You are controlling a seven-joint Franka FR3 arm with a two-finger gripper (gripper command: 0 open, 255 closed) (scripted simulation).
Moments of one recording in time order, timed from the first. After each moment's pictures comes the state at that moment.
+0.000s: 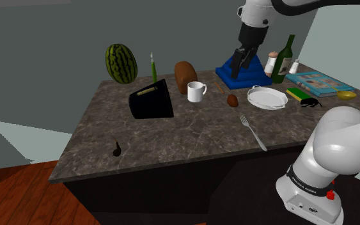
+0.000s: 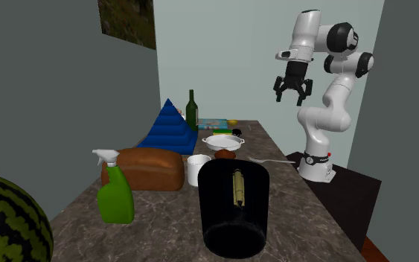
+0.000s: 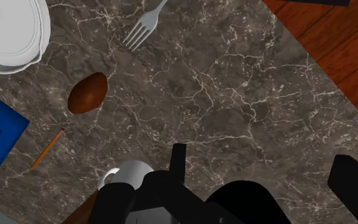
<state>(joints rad) 0.02 -0.81 0.03 -2.38 -0.03 1.70 0.00</state>
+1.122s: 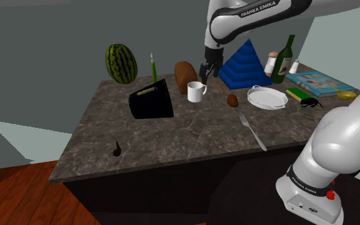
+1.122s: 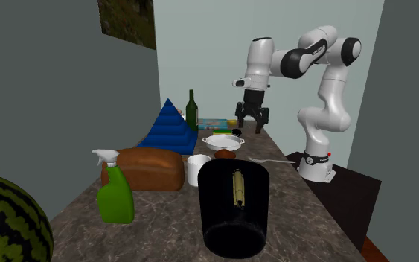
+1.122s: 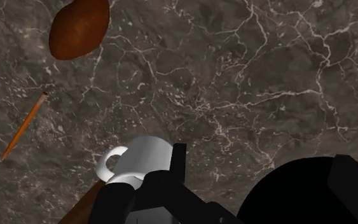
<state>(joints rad) -0.02 -0.26 -0.06 -2.20 -0.04 2.02 -0.08</state>
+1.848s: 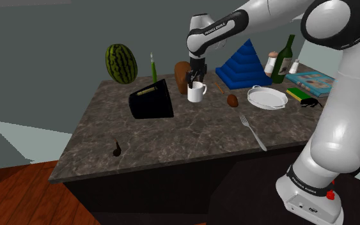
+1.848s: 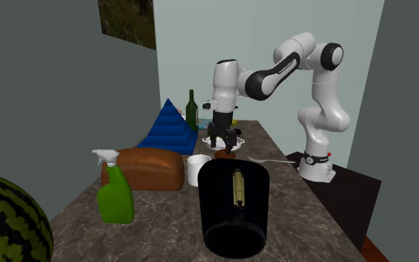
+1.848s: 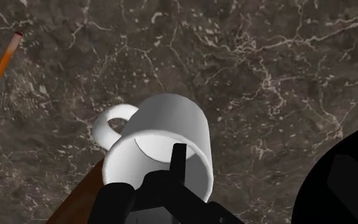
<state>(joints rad) -0.05 0.17 -0.09 -1.88 0.01 2.10 -0.14</state>
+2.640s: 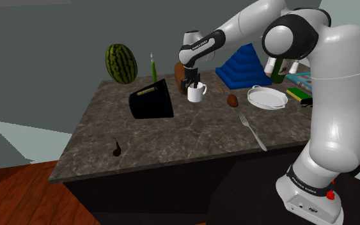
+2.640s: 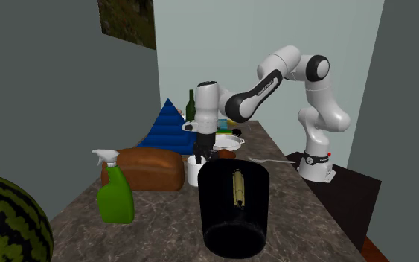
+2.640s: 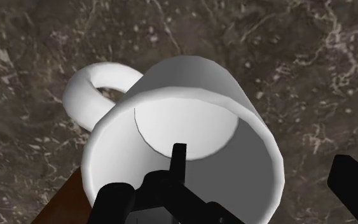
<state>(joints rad) -0.08 0.44 -0.09 -1.68 0.04 2.15 -0.17</state>
